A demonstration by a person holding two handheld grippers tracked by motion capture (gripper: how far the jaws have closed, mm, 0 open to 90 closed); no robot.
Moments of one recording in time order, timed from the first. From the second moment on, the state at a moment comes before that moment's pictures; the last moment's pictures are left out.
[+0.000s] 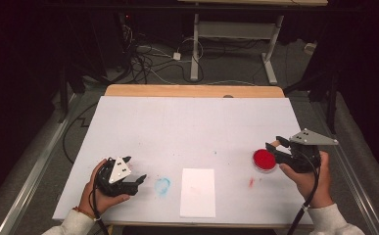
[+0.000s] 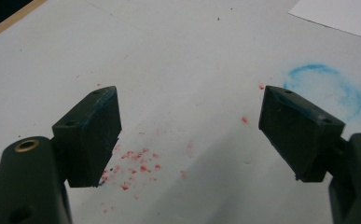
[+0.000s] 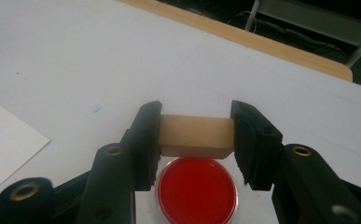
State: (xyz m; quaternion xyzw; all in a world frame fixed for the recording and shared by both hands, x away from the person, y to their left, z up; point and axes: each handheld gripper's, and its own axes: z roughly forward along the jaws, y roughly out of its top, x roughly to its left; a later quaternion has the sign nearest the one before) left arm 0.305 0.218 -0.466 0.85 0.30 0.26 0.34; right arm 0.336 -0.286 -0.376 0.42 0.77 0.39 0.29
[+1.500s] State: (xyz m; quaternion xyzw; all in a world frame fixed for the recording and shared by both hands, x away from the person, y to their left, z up) left arm 0.304 0.219 -0.466 0.85 0.30 0.26 0.34; right arm 0.362 -0.281 -0.453 0.44 0.80 0.31 0.26
